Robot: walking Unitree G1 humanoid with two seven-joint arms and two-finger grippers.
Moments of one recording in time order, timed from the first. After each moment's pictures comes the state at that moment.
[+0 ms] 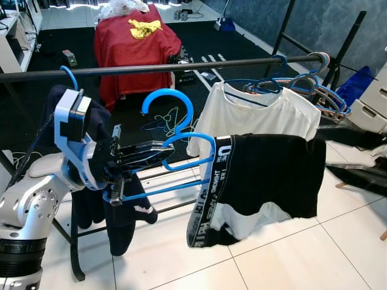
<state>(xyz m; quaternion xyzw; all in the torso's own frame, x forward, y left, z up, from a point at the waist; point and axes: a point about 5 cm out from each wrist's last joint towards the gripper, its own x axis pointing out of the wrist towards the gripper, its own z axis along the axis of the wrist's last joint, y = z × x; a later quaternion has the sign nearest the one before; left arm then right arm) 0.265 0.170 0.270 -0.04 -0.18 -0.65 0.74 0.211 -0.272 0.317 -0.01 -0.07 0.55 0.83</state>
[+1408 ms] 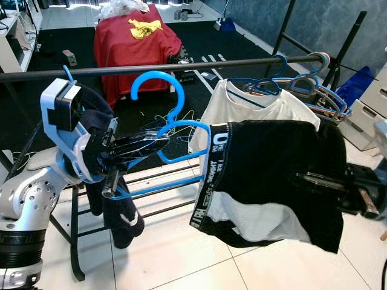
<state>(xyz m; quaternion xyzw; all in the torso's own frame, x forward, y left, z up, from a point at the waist) 0.276 0.188 0.269 -0.07 -0.18 -0.64 0.75 0.235 -0.251 0.272 0.05 -0.03 0.55 0.84</state>
